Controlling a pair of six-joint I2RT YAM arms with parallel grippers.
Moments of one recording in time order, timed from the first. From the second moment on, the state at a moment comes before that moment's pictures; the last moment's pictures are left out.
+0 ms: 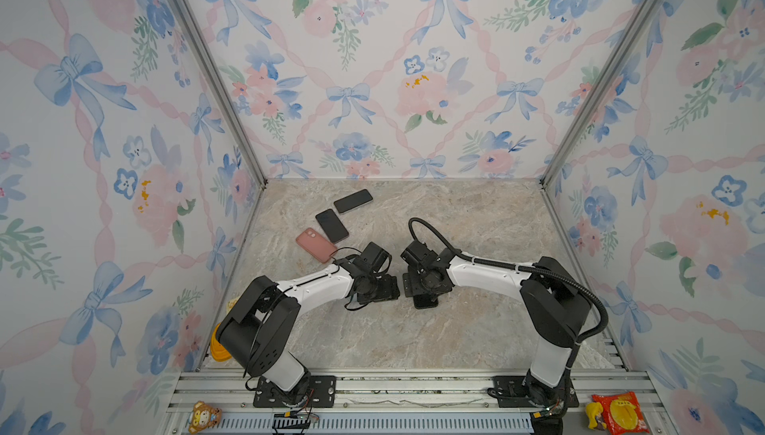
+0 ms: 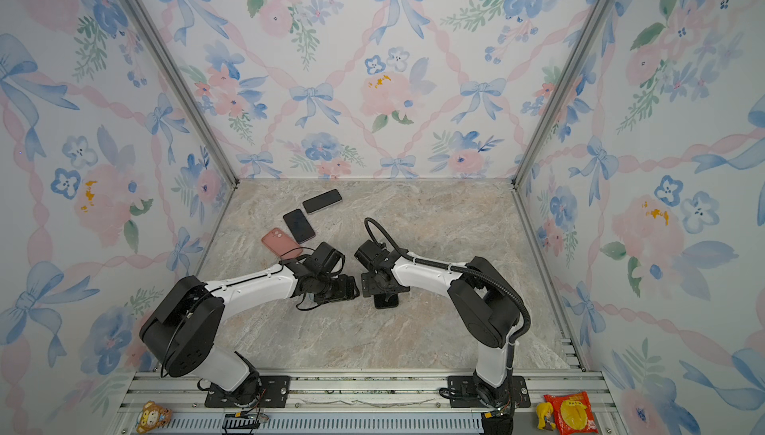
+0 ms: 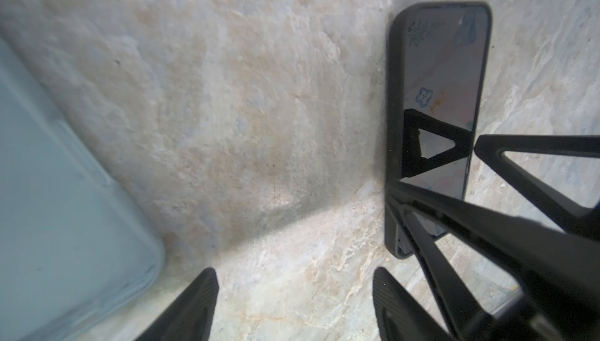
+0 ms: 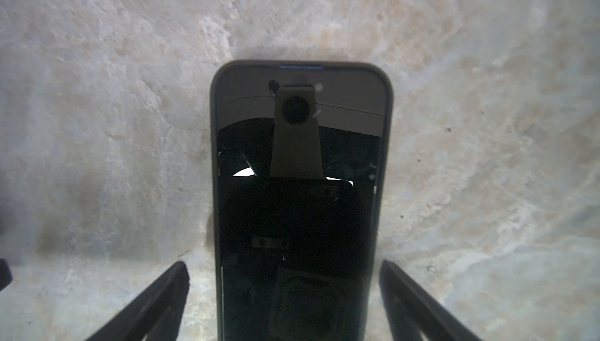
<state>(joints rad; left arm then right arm) -0.65 1.56 0.84 -0.43 0.20 -0.70 0.84 1.85 1.20 -0.65 0.16 0.65</state>
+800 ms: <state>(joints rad) -0.64 1.55 0.83 -0.43 0.20 -0.70 0.83 1.90 1.23 -0.67 0.14 0.67</state>
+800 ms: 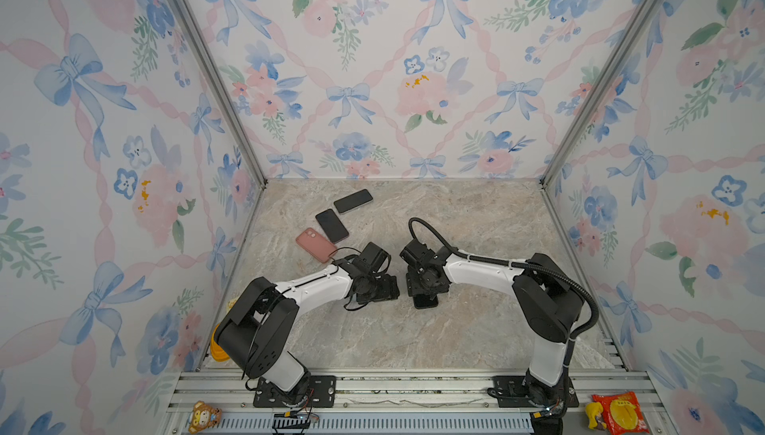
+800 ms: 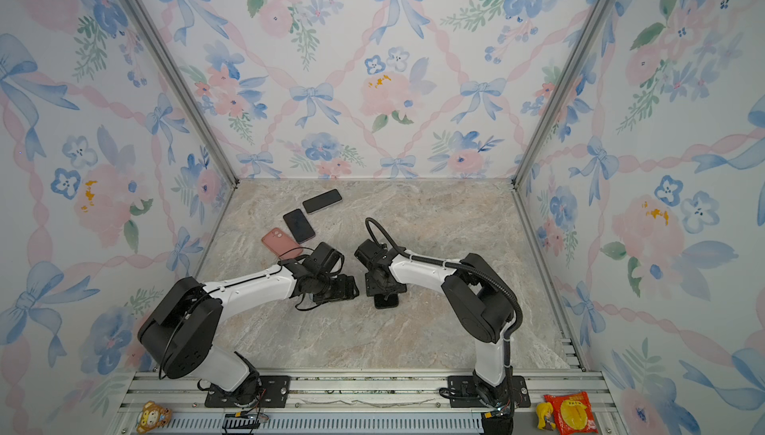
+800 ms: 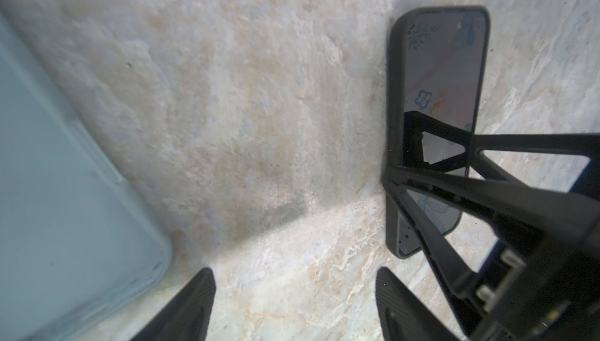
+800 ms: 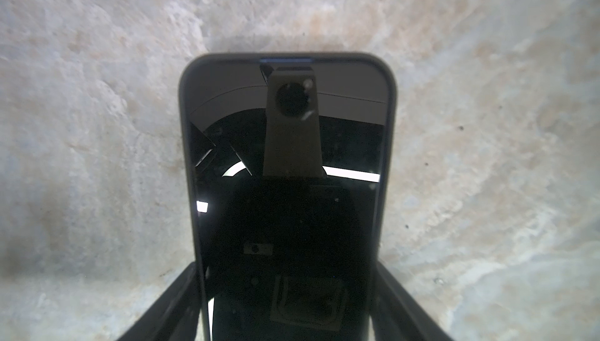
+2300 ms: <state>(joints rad) -0.57 1.88 1.24 -0.44 0.28 -0.63 0.34 2.20 1.81 -0.83 0.18 0.32</state>
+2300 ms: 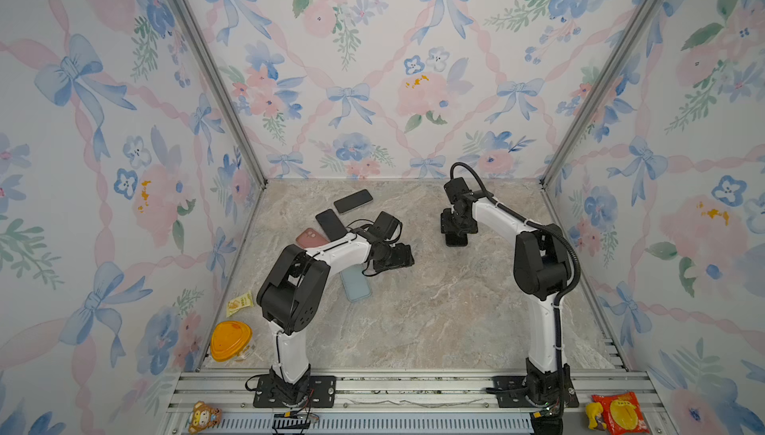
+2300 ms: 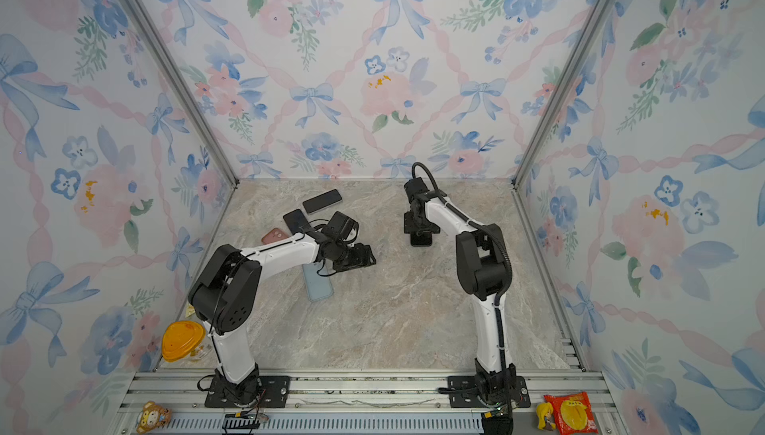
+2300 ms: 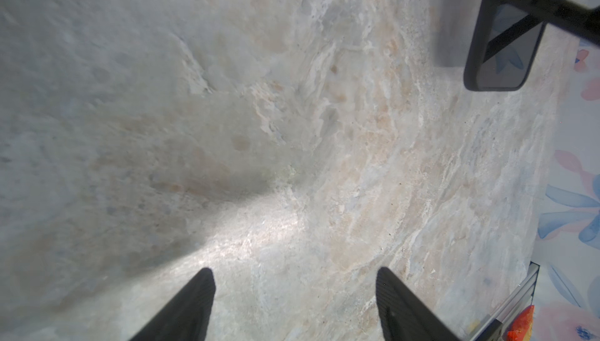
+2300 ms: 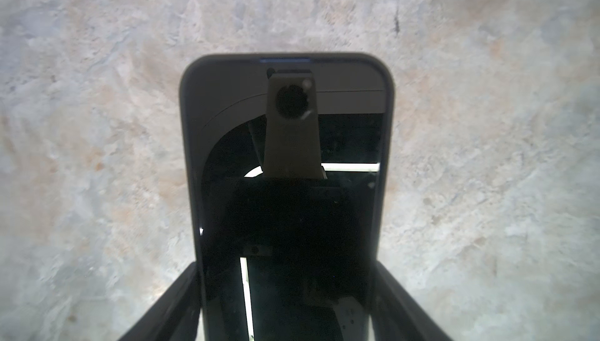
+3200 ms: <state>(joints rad) -0.53 1.91 1.28 -0.44 0.32 -0.60 0.27 2.41 2.07 -0.91 0.11 0.24</state>
